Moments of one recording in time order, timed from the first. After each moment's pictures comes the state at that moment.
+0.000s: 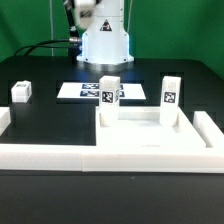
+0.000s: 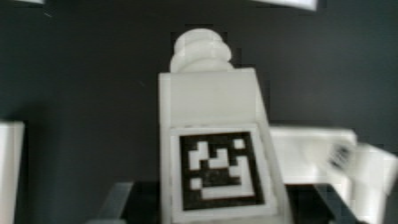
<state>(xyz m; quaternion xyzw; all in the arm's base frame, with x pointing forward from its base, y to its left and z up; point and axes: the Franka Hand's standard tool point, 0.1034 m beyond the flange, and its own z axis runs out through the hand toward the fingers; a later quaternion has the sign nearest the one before) 0.483 -0.035 0.225 -0.99 -0.02 0.08 0.07</state>
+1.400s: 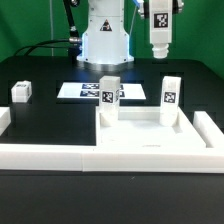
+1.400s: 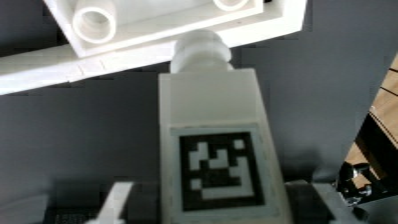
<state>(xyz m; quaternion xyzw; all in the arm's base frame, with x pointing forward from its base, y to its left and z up) 0.582 0.053 0.206 -0.96 0.09 -0.26 0.06</state>
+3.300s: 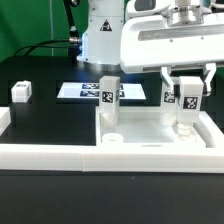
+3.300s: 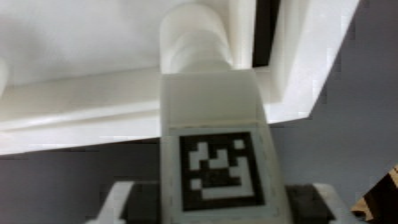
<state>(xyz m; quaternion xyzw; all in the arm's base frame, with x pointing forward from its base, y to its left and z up) 0.608 0.099 0.090 -0.95 0.04 -0.29 0.03</state>
